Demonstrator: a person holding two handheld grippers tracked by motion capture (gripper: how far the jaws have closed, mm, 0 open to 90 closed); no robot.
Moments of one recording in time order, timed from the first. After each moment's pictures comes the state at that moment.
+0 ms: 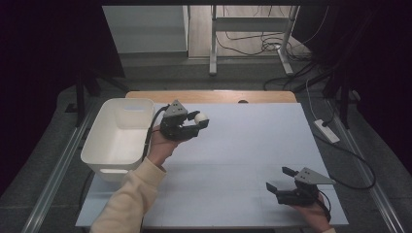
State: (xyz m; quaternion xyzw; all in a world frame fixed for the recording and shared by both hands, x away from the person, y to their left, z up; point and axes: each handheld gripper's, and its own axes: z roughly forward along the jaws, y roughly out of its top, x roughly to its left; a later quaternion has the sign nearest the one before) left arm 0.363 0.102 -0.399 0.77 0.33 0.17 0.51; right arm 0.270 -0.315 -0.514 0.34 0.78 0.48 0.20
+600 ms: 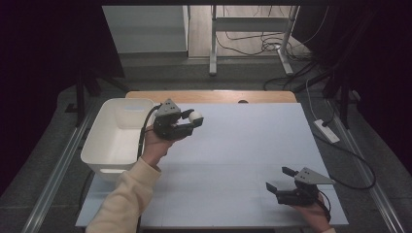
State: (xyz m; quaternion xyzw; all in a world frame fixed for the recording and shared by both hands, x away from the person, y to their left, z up) left arm 0.358 0.117 -0.394 0.76 0.34 0.18 0.52; right arm 0.270 -0.314 -0.514 0.34 0.78 0.48 0.20
